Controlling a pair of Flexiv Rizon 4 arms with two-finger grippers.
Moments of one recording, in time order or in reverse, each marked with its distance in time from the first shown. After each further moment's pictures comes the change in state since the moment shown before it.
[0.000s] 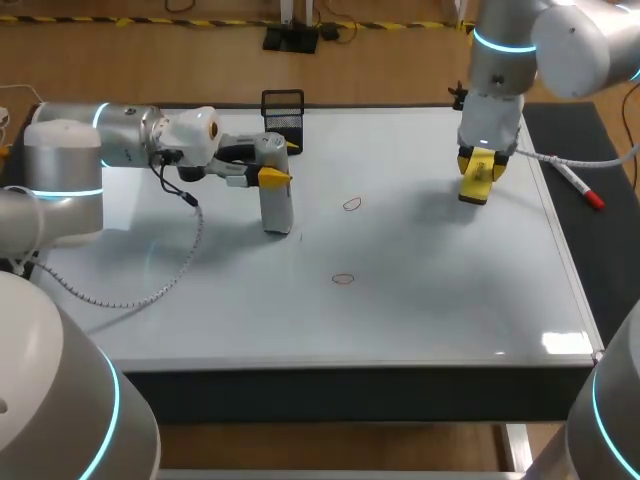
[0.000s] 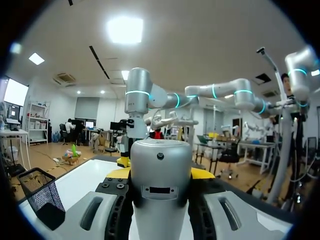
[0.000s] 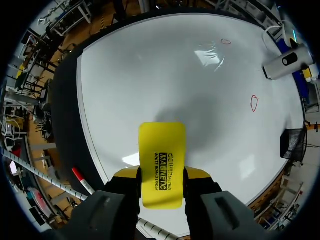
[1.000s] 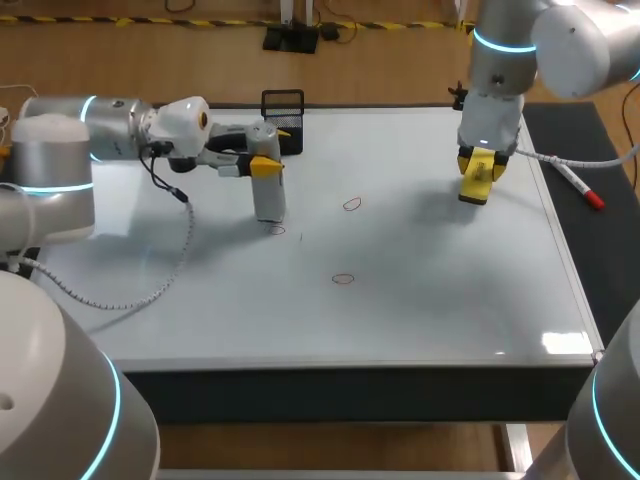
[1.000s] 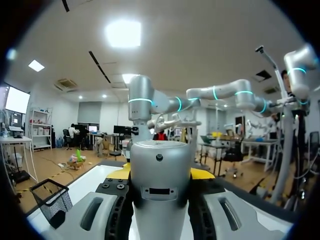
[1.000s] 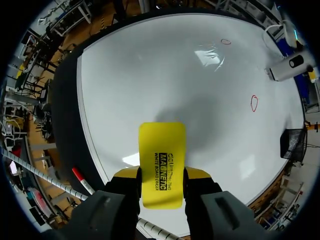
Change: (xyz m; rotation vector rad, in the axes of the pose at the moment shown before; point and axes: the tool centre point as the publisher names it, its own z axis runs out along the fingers) left arm -0.007 -0.024 -0.017 0.014 -0.033 0.046; right arm 0.000 0.000 0.000 0.000 0.000 0.000
